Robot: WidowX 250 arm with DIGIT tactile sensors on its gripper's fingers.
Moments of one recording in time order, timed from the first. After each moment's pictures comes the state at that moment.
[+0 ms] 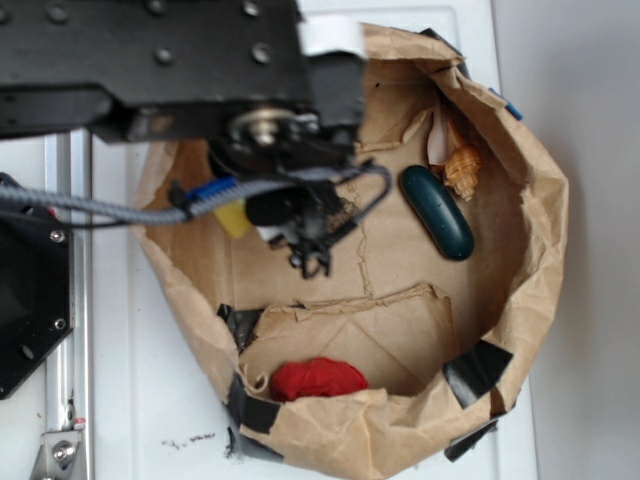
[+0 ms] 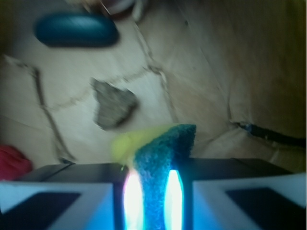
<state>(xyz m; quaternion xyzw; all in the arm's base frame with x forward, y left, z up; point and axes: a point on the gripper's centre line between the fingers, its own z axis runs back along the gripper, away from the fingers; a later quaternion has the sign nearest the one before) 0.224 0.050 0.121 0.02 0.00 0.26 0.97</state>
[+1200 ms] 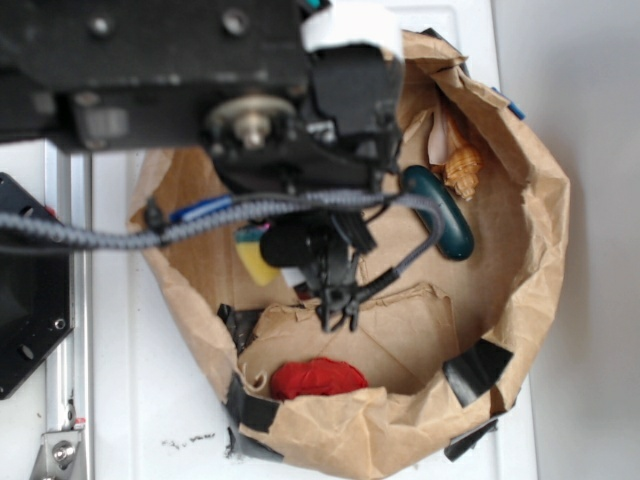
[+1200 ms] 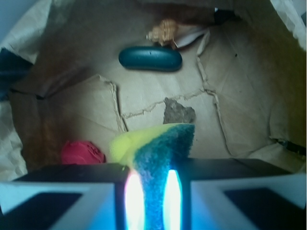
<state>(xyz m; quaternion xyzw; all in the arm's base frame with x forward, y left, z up) 0.238 0.028 0.154 -0.05 -0.05 0.23 0.97</state>
